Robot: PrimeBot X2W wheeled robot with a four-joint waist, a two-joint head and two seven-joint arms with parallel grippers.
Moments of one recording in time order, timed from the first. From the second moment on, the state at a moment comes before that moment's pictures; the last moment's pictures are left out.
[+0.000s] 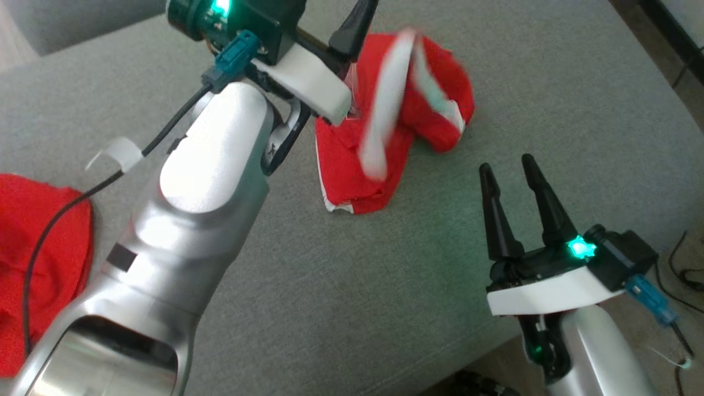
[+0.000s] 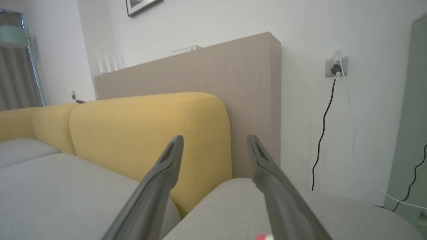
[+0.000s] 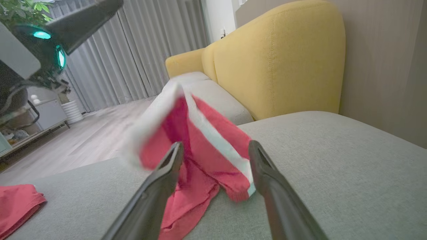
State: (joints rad) left arm -1.00 0.04 -0.56 0.51 -0.27 -0.11 -0.09; right arm -0.13 -0.05 0.24 0.09 0.29 0.13 -0.25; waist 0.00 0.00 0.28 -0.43
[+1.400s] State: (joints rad) left arm -0.22 0.15 -0.48 0.20 -0.23 0.12 -0.25; right arm -0.07 -0.04 0.04 0.14 0.14 0.13 -0.25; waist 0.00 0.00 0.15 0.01
